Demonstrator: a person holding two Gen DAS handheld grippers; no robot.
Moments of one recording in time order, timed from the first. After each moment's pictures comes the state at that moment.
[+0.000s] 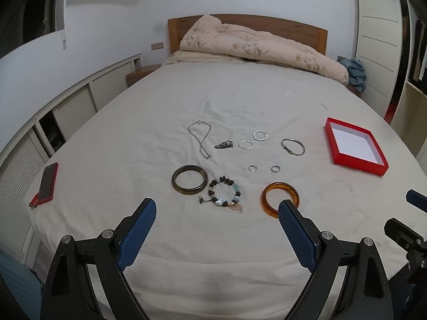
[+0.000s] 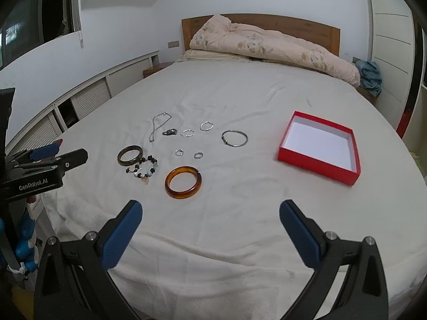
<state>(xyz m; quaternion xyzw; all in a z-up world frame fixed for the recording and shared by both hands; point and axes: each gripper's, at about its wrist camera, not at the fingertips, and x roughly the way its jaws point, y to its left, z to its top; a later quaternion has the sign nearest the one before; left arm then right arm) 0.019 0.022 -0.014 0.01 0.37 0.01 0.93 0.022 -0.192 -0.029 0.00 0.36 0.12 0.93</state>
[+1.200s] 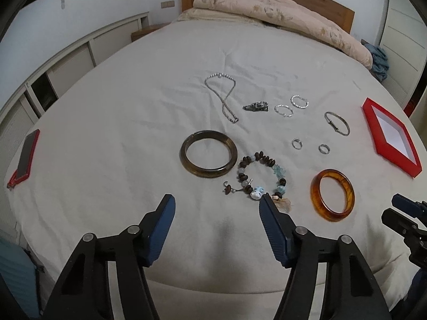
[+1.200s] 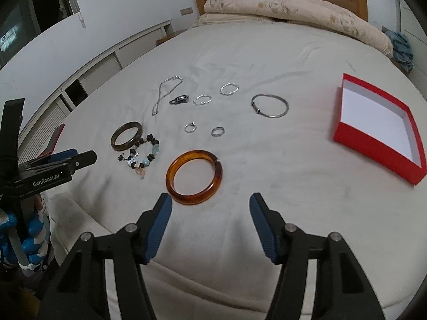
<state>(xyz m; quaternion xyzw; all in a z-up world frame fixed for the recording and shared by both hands) 0.093 0.072 -0.091 -0.03 0.46 0.02 0.89 0.121 -0.159 -0.112 0.02 0.45 0.18 0.87</state>
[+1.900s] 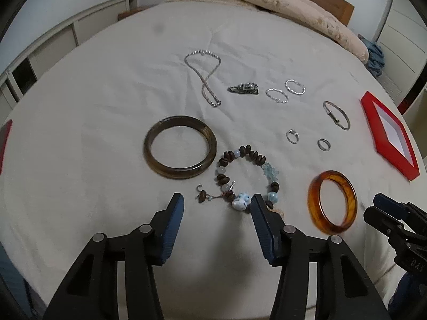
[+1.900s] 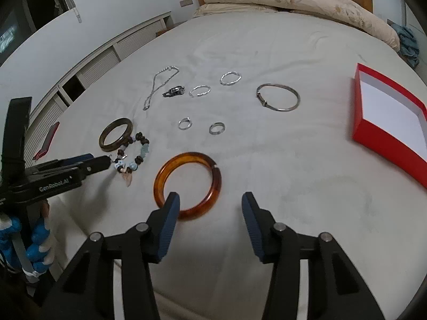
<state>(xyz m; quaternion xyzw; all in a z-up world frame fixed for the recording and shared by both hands) 0.130 0.066 -0.123 -0.06 0.50 -0.01 0.86 0.157 -0.150 -0.138 0.03 0.47 0.19 0.86</state>
